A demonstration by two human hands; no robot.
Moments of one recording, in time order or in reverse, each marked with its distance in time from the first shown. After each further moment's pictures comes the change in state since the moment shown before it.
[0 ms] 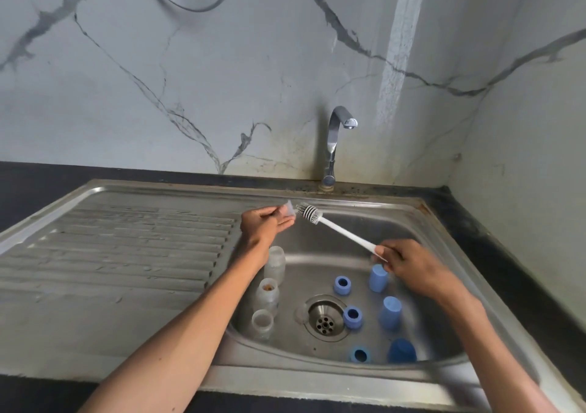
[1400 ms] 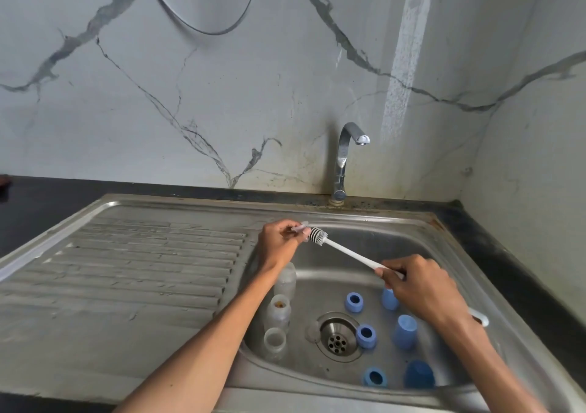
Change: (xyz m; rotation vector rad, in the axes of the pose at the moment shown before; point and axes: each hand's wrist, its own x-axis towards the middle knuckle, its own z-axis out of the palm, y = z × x) left_hand 0.005 -0.007 -0.007 0.468 -0.157 0.264; right_hand -0.008 -0.013 0.021 -0.169 0.237 -0.003
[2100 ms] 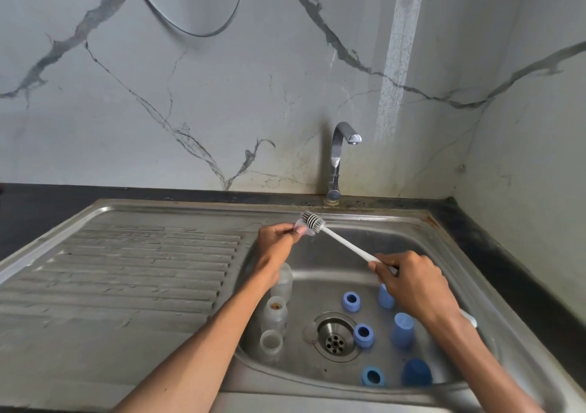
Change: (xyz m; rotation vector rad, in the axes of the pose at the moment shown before) left_hand 0.000 0.000 0.007 -0.112 -0.053 -0.144; right_hand -0.004 -0.007 0.001 0.066 0.080 0.012
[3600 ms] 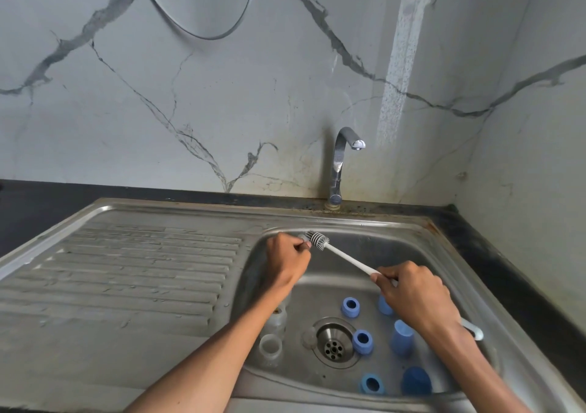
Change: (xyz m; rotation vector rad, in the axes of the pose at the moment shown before) left_hand -0.018 0.005 0.015 0.655 0.123 0.192; right_hand -0.012 -0.020 -0.012 -0.084 -0.060 0.062
